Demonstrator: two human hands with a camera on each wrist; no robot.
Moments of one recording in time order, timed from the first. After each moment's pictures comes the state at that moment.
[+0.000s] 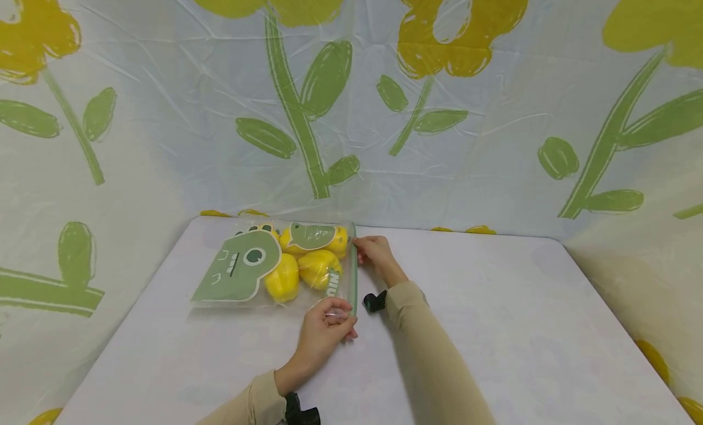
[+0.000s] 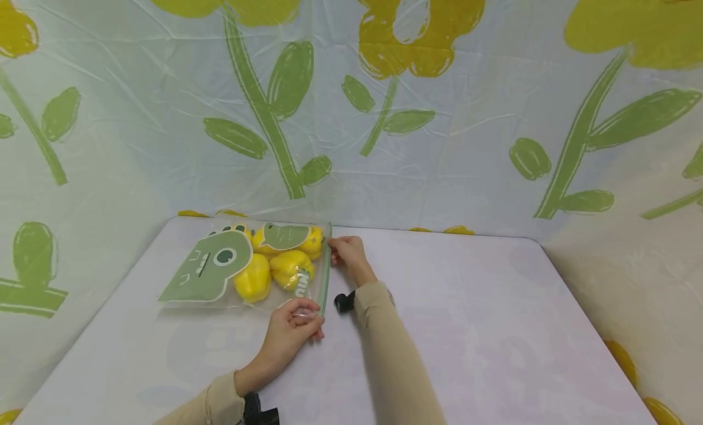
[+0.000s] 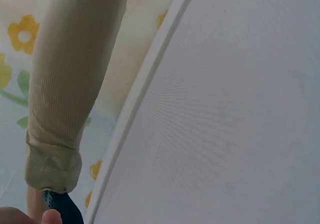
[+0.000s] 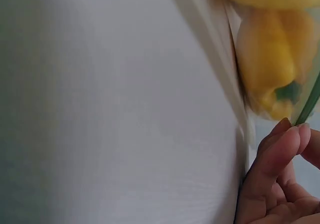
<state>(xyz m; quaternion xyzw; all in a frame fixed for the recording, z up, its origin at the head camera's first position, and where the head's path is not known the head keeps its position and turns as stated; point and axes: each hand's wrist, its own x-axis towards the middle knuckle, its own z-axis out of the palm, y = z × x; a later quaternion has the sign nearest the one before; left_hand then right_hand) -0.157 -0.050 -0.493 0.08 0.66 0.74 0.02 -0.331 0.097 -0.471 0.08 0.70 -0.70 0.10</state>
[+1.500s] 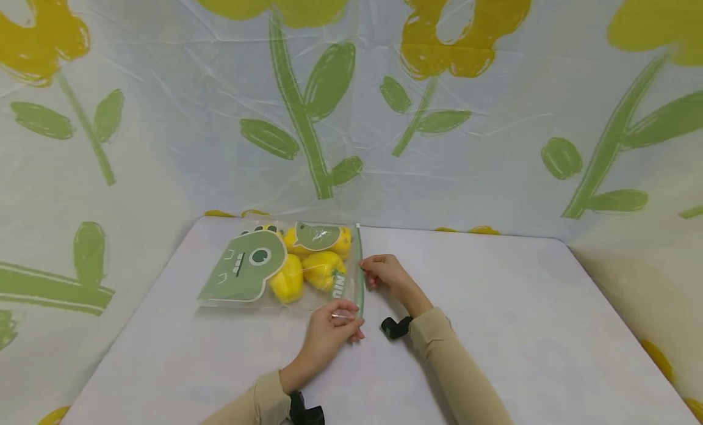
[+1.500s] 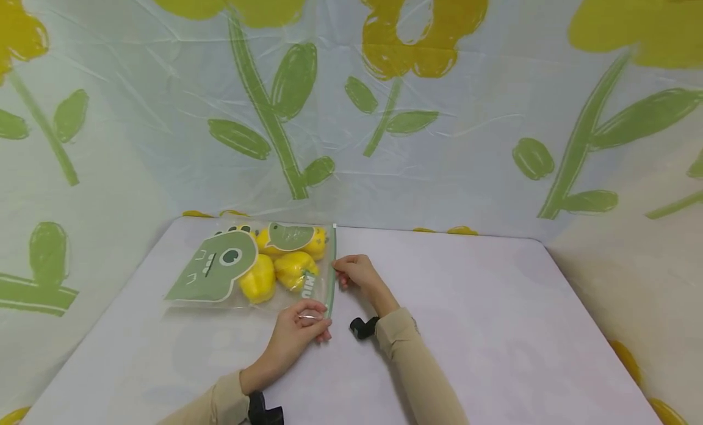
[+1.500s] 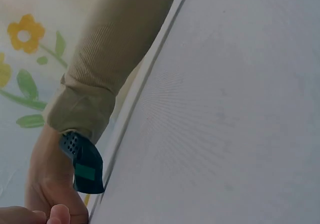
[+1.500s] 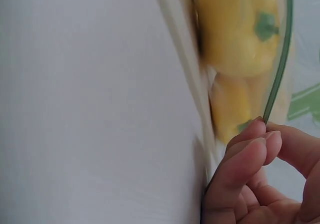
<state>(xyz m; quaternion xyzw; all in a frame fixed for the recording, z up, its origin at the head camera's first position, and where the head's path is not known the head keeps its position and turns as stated) -0.161 -0.048 -0.495 0.09 0.66 0.75 0.05 -0.284 0.120 -0.464 0.01 0.74 -0.65 0.18</state>
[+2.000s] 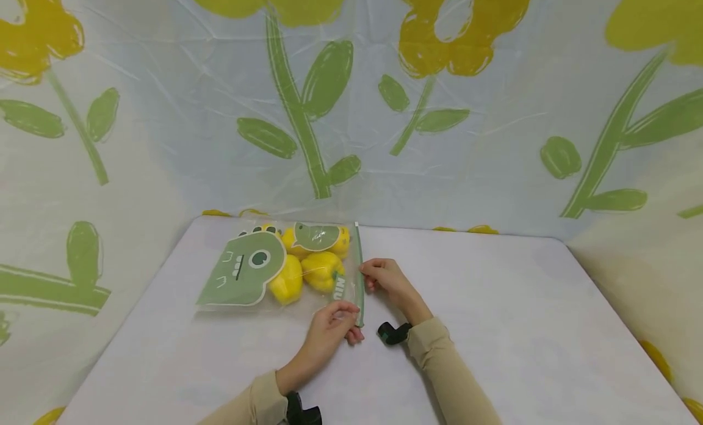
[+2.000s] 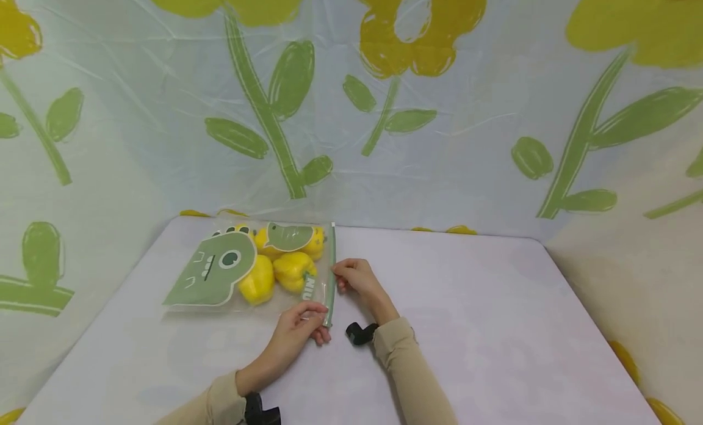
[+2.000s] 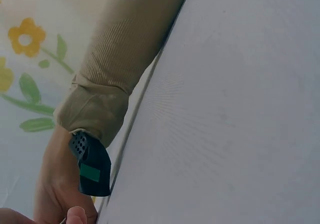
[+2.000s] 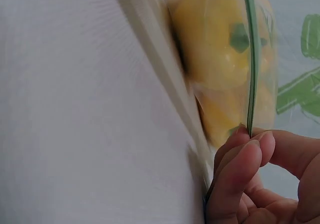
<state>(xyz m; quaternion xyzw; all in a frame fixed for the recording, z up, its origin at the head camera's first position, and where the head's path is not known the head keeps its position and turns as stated) -0.162 -0.050 -0.498 0.11 0.66 0.74 0.08 -0.272 0.122 -0.473 -0.01 0.72 -0.68 0.16</state>
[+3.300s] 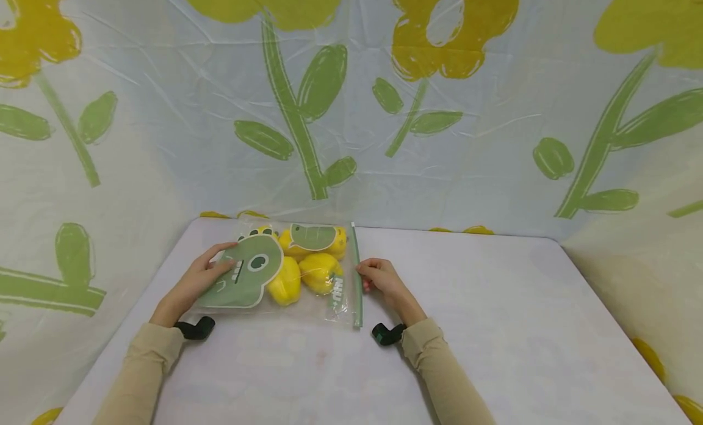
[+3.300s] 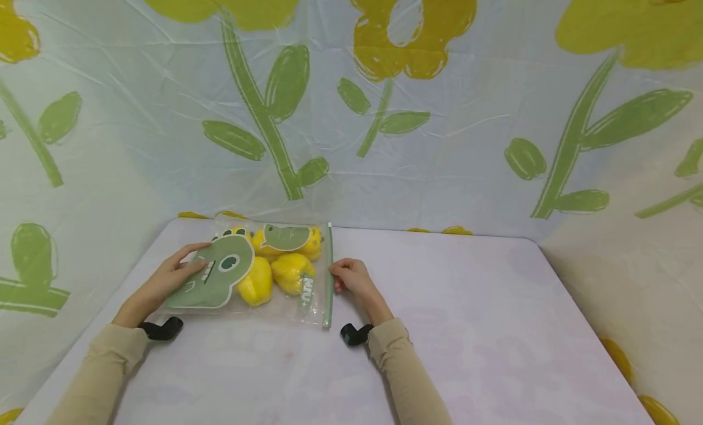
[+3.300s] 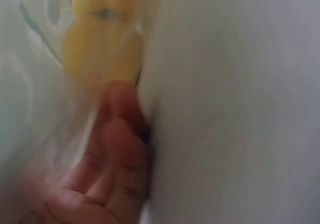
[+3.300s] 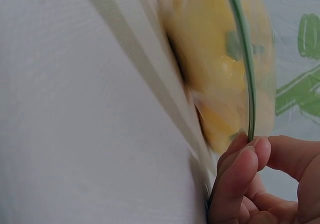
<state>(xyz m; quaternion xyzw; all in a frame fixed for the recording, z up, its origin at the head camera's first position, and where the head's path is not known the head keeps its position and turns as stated) -0.253 -0.297 -0.468 0.05 0.84 0.53 0.06 -0.269 0.120 -0.475 0.00 0.72 -0.69 0.13</state>
